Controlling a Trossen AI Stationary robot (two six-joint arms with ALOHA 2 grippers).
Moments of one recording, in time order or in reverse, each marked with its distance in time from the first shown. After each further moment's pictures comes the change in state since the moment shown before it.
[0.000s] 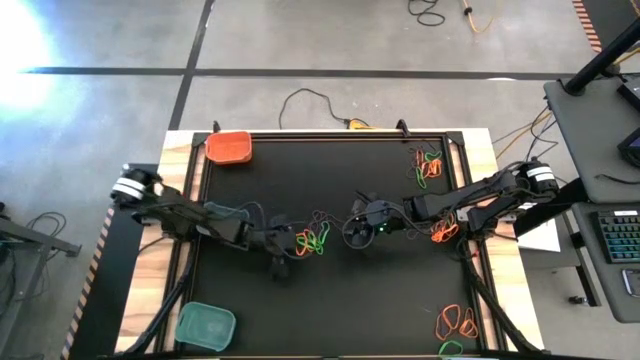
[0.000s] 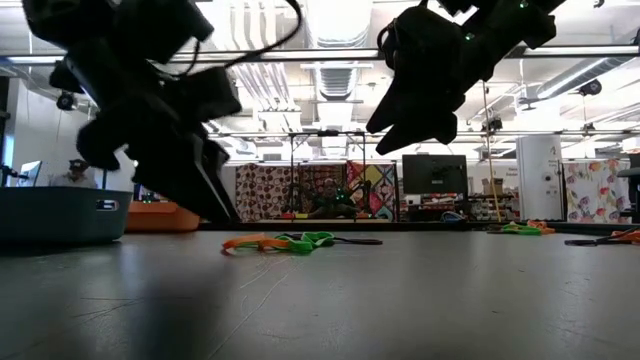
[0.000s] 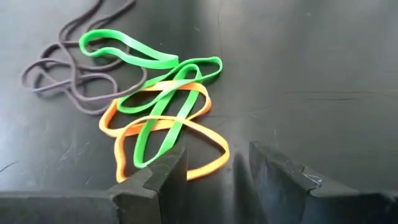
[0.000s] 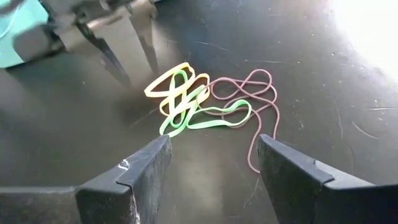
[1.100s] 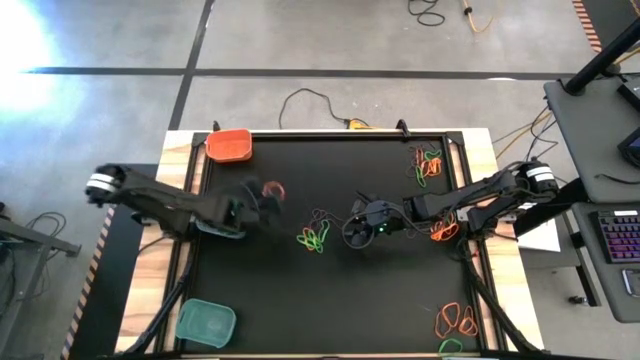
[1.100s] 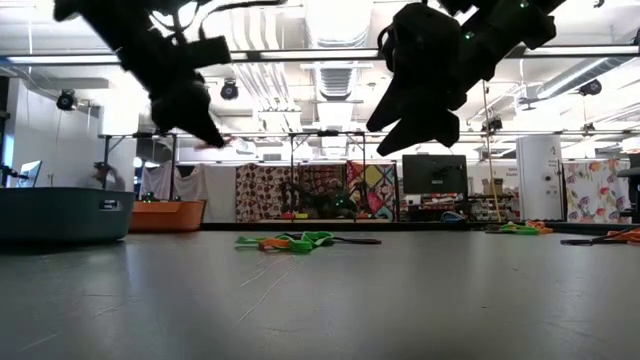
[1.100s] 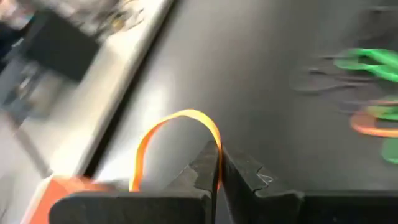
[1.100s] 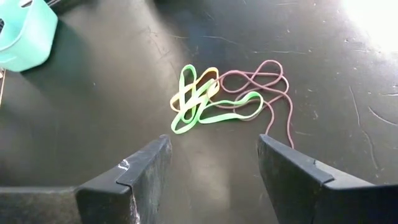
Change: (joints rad) left arm 0.152 -0.312 0.151 -0.632 -0.563 0.011; right arm 0.000 0.006 0.000 0.001 -0.018 0.054
